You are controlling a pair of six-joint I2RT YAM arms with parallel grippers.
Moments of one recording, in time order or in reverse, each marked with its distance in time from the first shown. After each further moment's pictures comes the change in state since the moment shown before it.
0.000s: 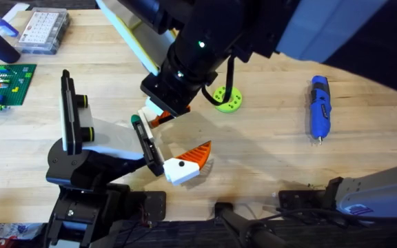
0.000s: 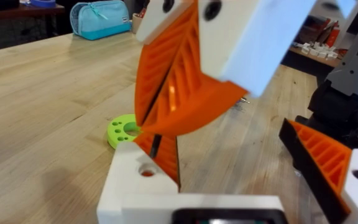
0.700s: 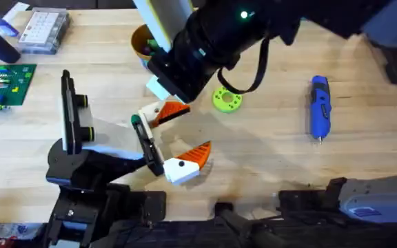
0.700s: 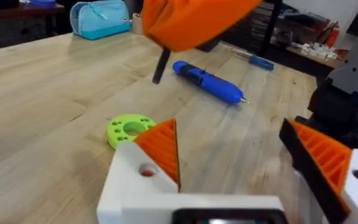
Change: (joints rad) left arm 0.000 0.000 0.000 -0.001 0.000 -0.004; right arm -0.030 -0.105 0.001 0.030 0.001 -0.018
